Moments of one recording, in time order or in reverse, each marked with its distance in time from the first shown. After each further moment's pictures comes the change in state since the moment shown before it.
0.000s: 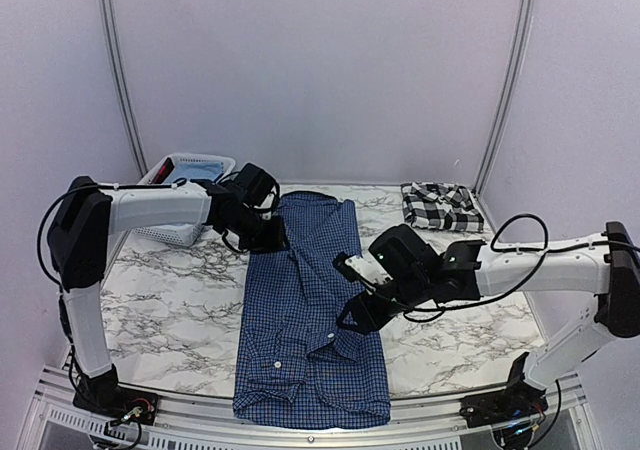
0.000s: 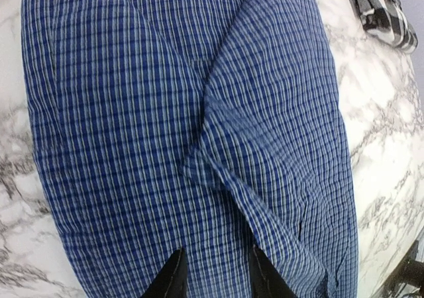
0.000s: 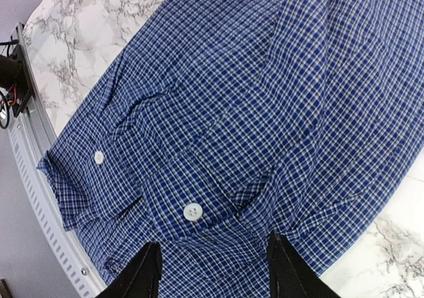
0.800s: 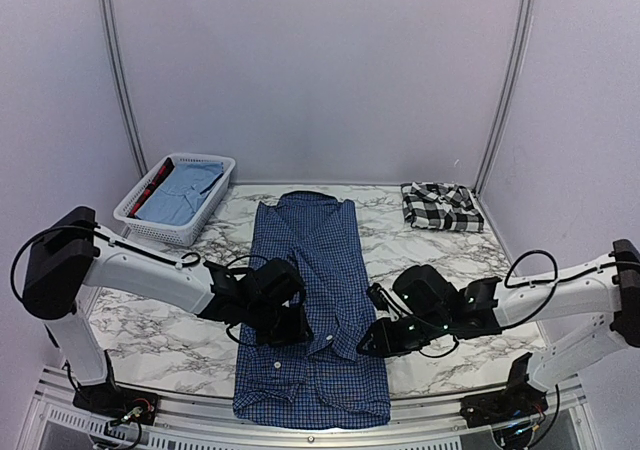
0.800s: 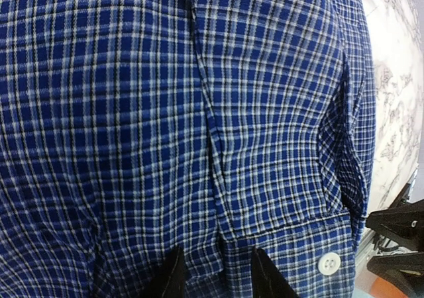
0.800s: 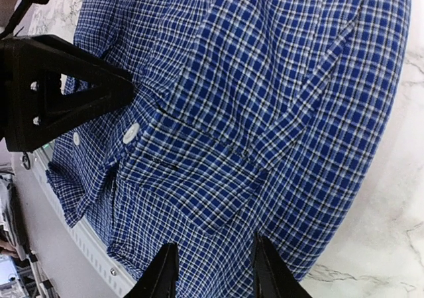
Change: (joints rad) left arm -0.425 -0.167 -0.486 0.274 -0.025 -0.503; right arm 0.038 -0.123 -0.296 0.179 -0.010 0.467
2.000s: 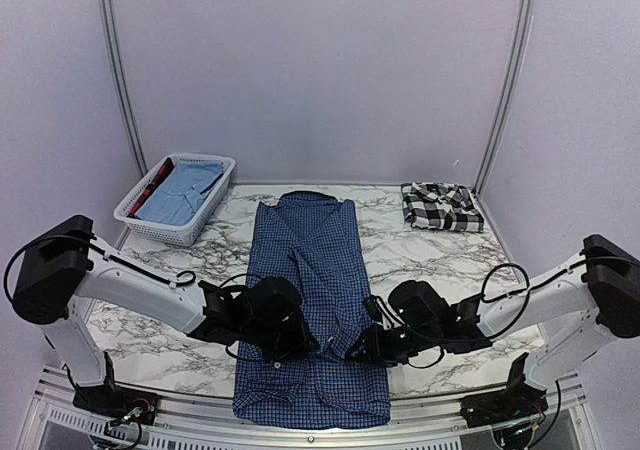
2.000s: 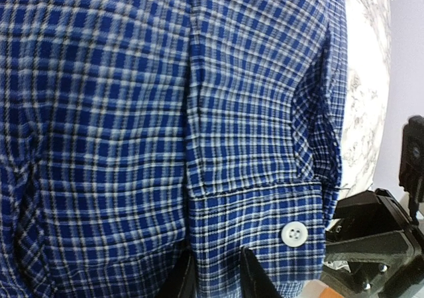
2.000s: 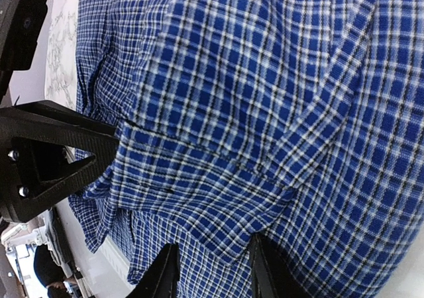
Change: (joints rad) left arm -0.090 -0.048 -0.126 0.222 -0.040 -0.298; right arm 0.016 0.111 -0.126 0.354 -0.068 0.232
